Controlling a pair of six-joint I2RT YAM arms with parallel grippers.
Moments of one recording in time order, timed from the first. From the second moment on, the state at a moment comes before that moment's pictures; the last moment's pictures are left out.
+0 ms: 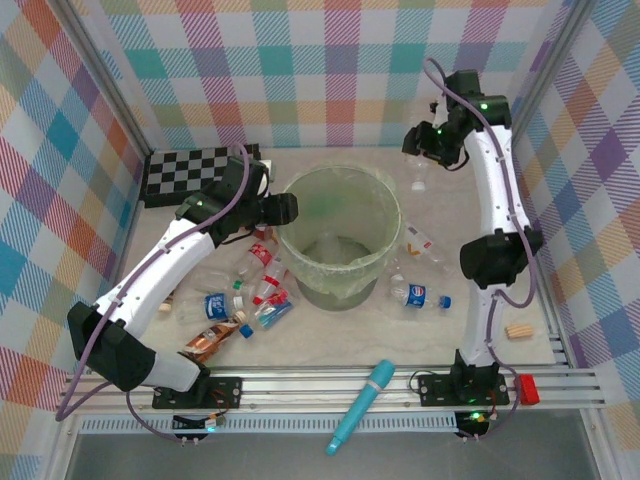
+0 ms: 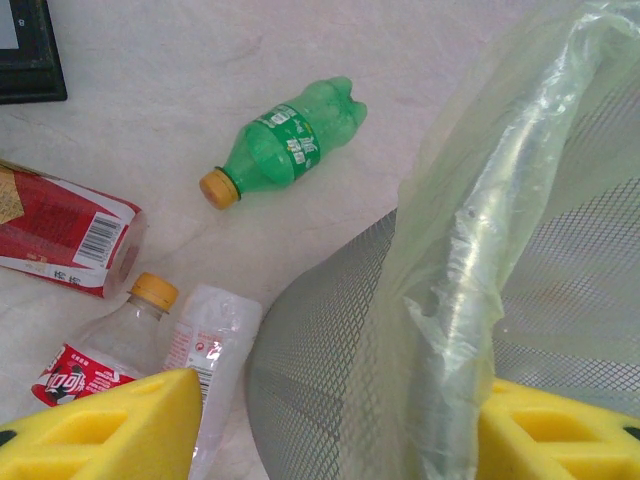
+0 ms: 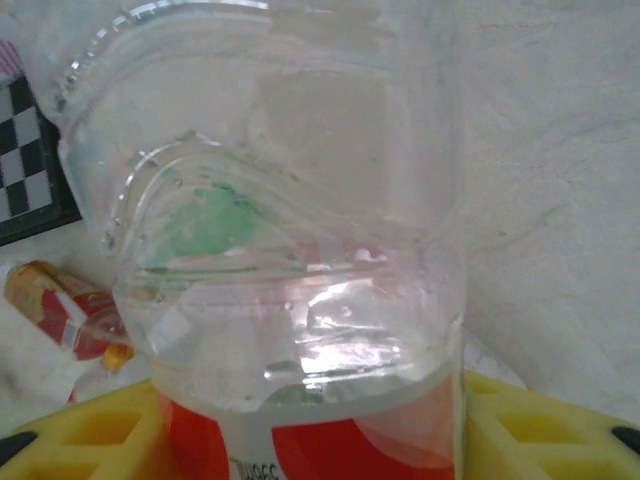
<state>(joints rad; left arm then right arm) -0.51 1.41 1.40 -0.76 0.02 -0.46 0.13 2.09 2.52 -1.47 -0.24 0.33</state>
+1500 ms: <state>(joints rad) -0.51 1.41 1.40 -0.76 0.02 -0.45 0.72 1.83 1.88 -1.37 -0.18 0.51</state>
